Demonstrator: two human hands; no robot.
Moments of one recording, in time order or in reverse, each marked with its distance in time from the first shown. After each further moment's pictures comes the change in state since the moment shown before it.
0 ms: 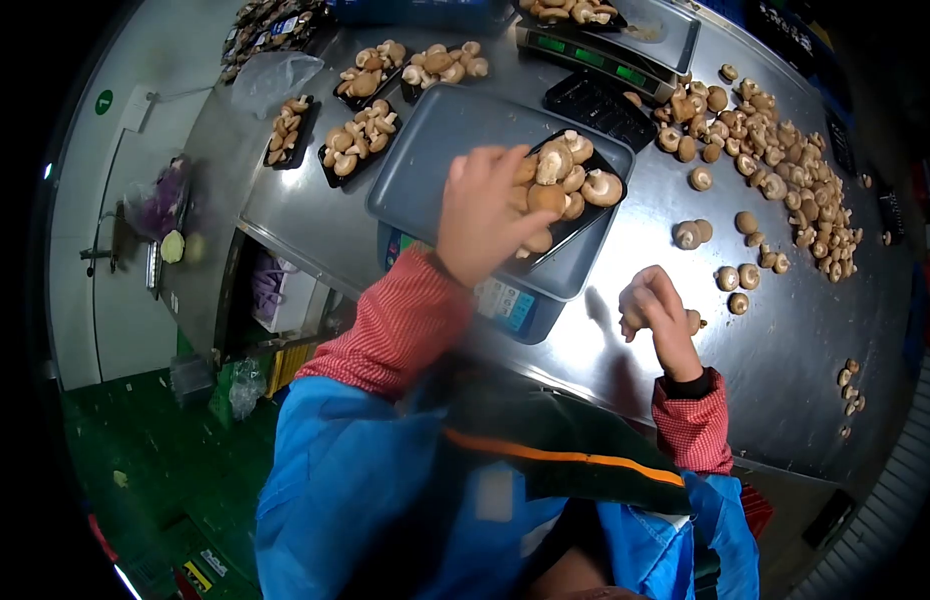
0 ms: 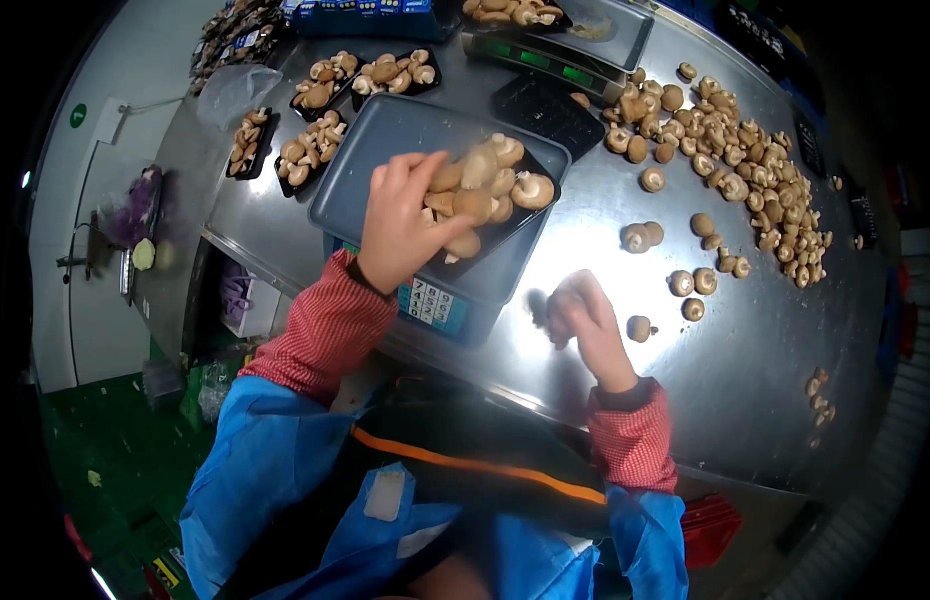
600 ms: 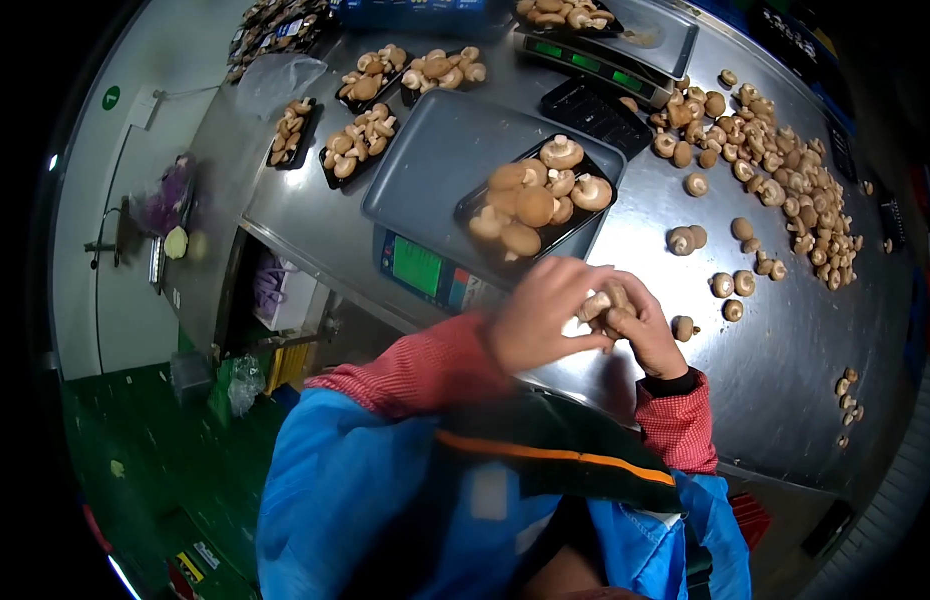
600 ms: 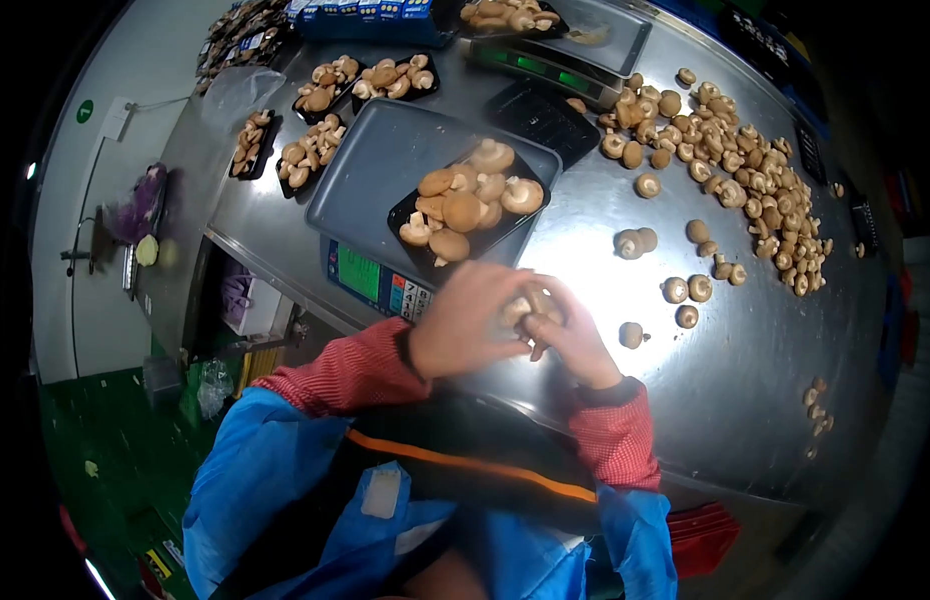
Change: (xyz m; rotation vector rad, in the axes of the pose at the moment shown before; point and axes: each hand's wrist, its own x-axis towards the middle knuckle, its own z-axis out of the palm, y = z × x) left_hand -0.054 0.076 0.026 -0.398 -0.221 0.124; right_hand 0.010 0.024 -0.009 0.096 -0.146 -0.063
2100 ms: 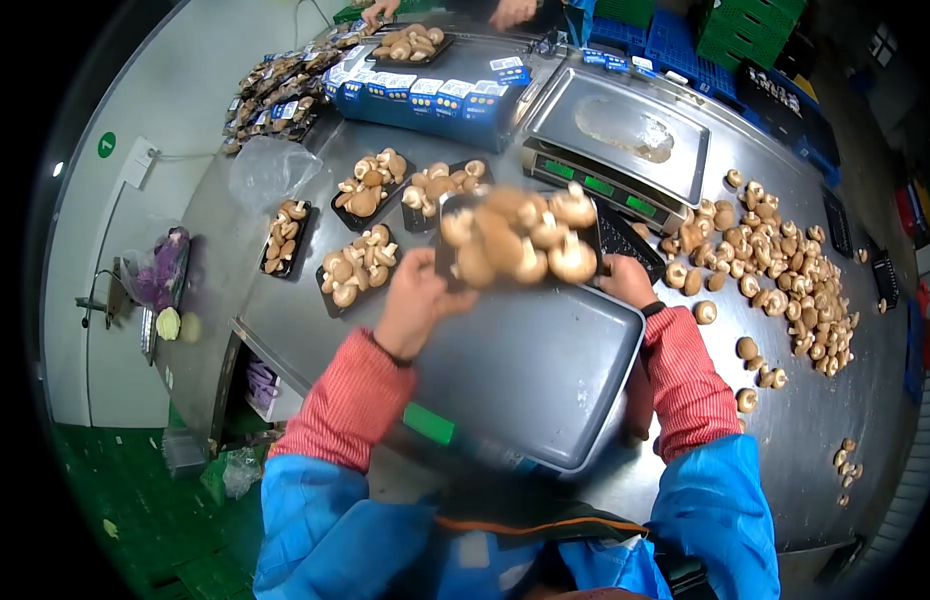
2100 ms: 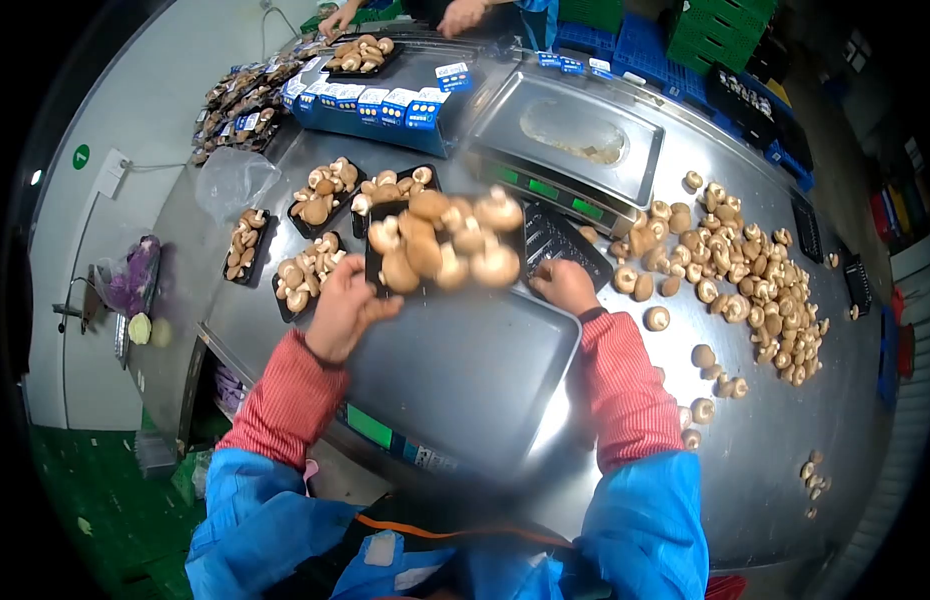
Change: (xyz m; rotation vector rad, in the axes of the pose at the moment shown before) left_hand 0.085 -0.193 -0.141 -0.995 0.349 -0.753; right_hand 0.304 -0.010 -0.088 -1.227 0.143 -0.278
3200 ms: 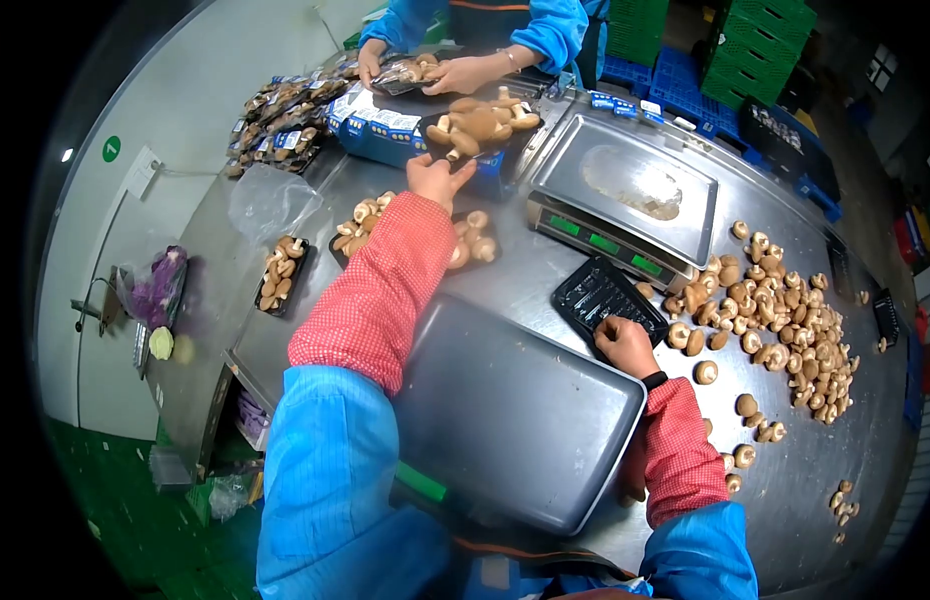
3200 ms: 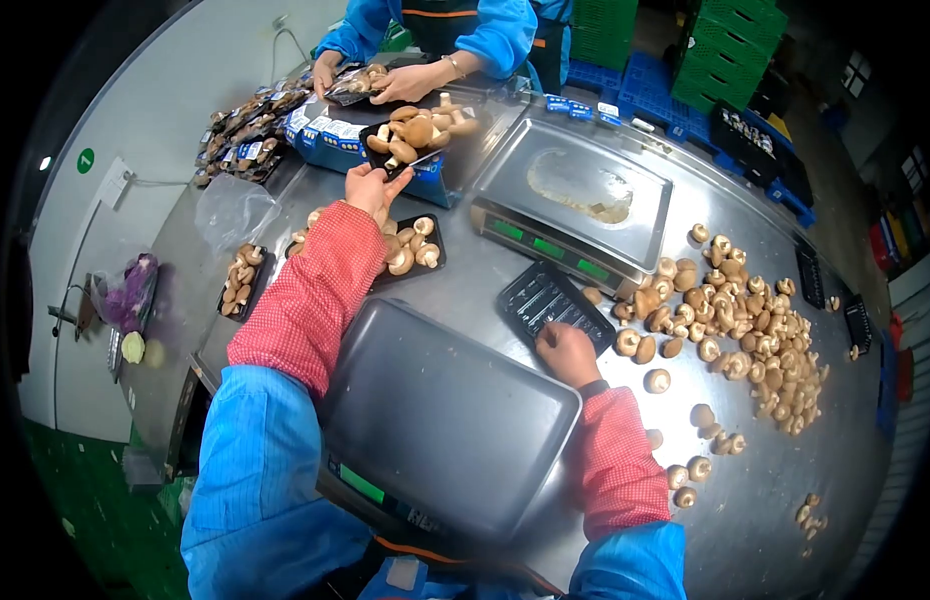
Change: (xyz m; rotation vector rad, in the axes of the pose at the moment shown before) left_hand 0.262 0.065 0.014 -0.253 0.355 0.310; right_hand -0.004 -0.003 0.002 0.109 0.041 0.099
